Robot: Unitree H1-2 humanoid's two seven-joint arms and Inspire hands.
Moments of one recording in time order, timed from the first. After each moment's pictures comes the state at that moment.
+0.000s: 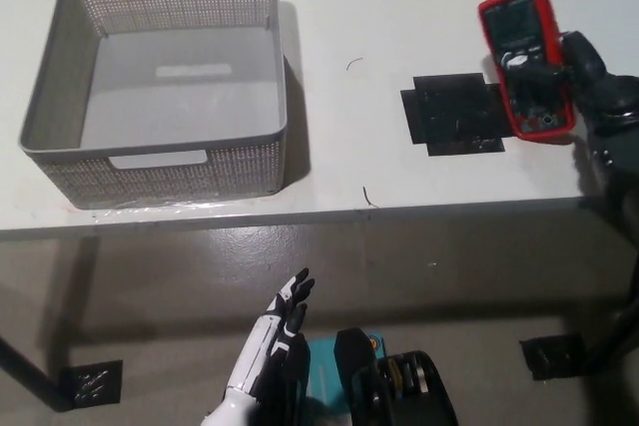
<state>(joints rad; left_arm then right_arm) -0.09 0.01 -0.23 0.37 0.16 -0.42 0.04 -1.18 -0.26 -0.28 1.38 -0.31 0.05 0.04</state>
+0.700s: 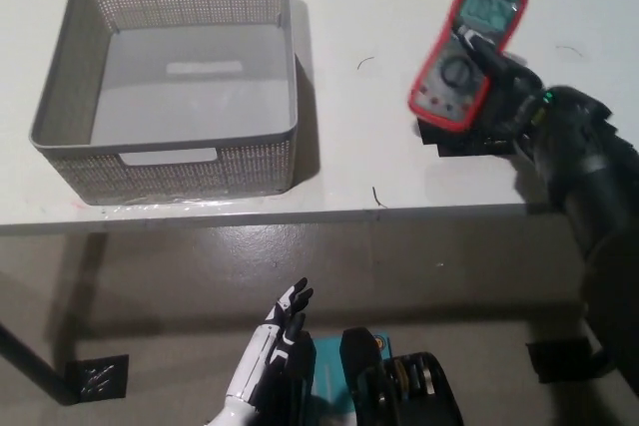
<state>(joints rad) -0.08 0.01 -0.23 0.38 0.16 -0.42 0.04 -1.25 -0.13 -0.79 1.39 0.04 0.26 0.11</state>
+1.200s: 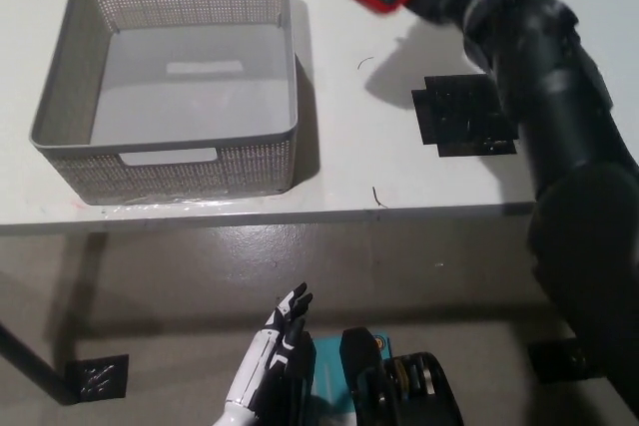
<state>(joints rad) -0.07 0.01 -0.23 0.38 0.16 -0.42 0.04 -1.43 -0.02 -0.85 1.22 0.24 0.40 0.16</state>
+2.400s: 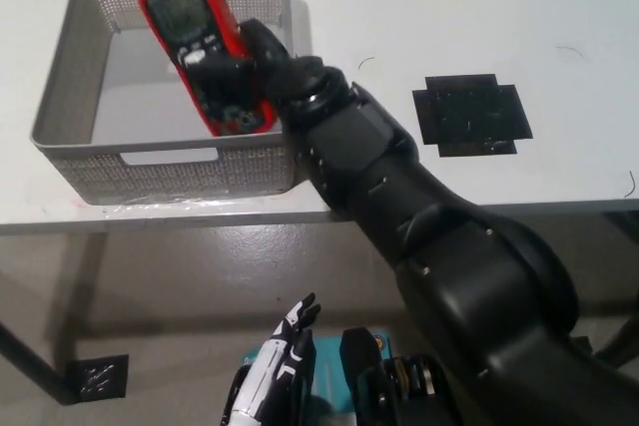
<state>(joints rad) -0.05 0.01 -0.26 0.38 0.17 -0.42 0.04 -1.42 0.24 0.10 1.40 -0.09 0.16 -0.11</state>
